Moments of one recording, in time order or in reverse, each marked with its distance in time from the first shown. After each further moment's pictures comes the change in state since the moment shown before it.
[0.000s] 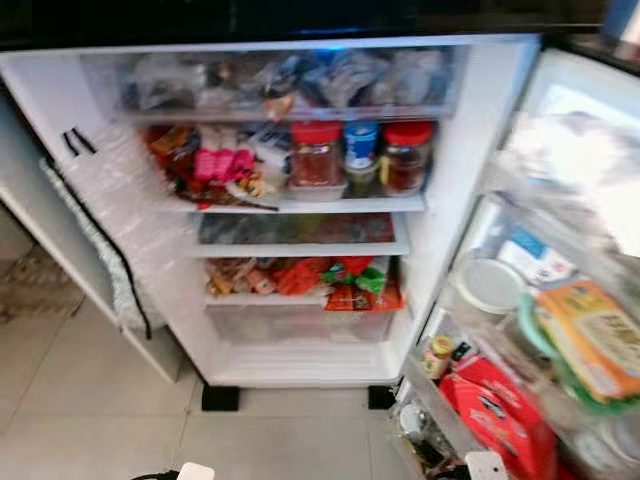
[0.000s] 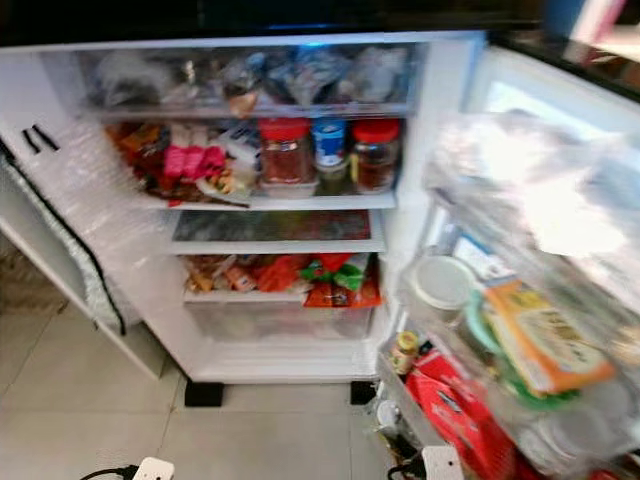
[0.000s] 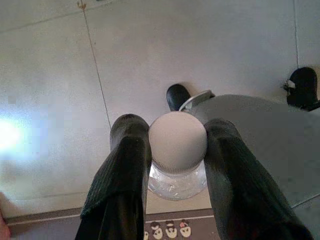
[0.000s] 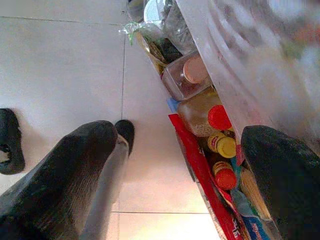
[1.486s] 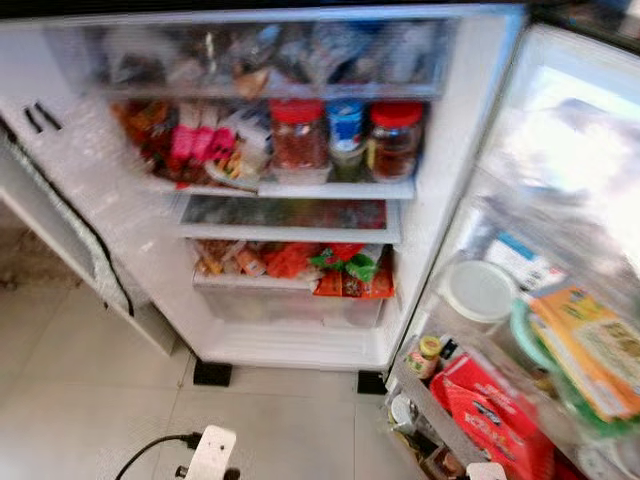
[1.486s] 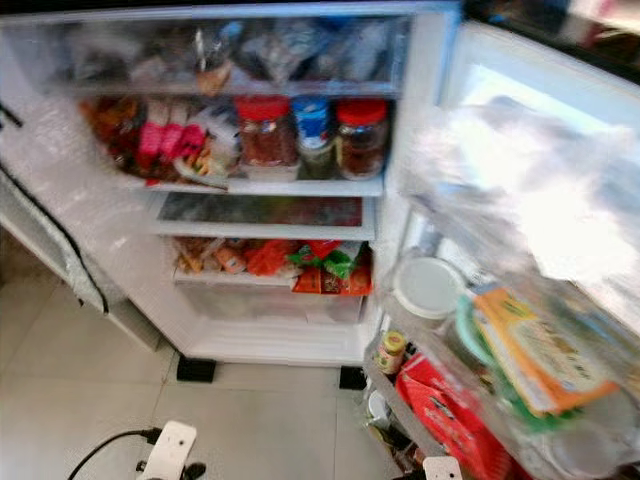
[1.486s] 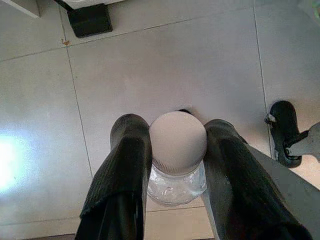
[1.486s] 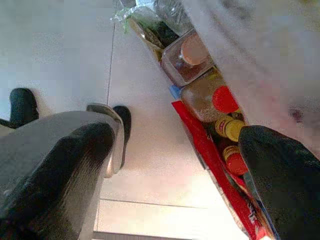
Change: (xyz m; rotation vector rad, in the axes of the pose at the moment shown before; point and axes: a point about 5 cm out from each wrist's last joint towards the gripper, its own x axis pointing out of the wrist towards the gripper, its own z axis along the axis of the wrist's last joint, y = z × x) left arm 0.007 -0.015 0.050 0.028 -0.177 -0.007; right arm -0.005 0.003 -0.015 0.006 -0.017 0.033
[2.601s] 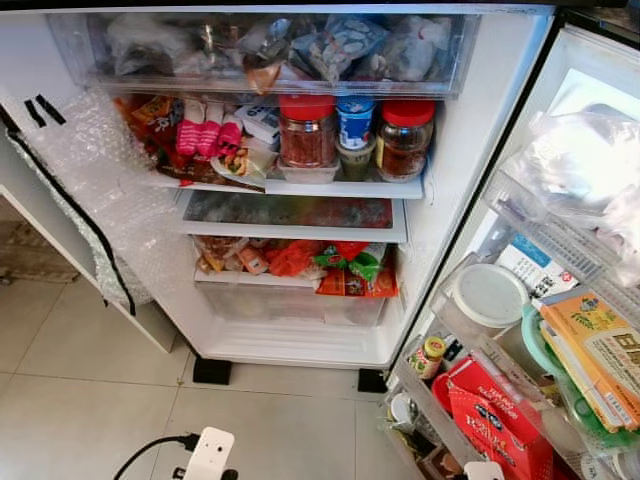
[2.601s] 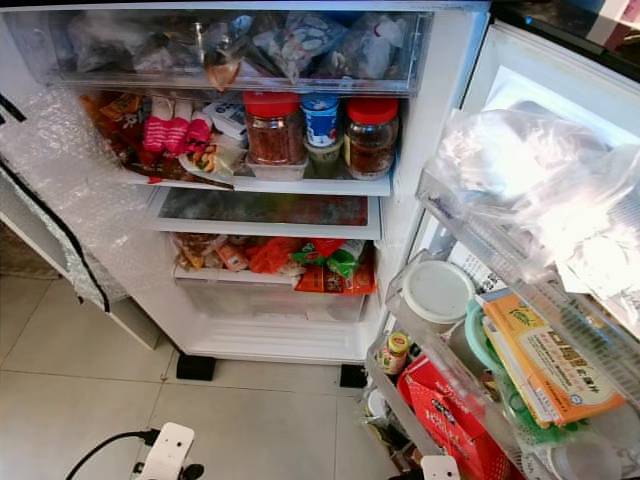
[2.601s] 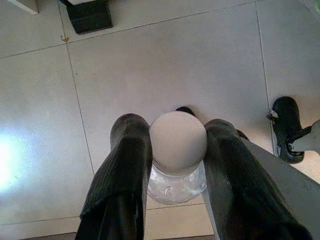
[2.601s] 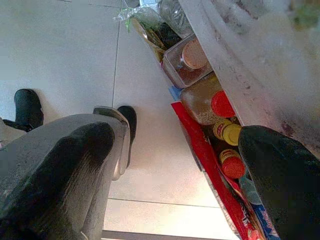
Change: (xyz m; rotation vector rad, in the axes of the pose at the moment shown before) left arm -0.001 -0.001 -0.004 0.006 0.011 -0.011; right arm 0.000 0.002 0.000 0.011 0.003 0.004
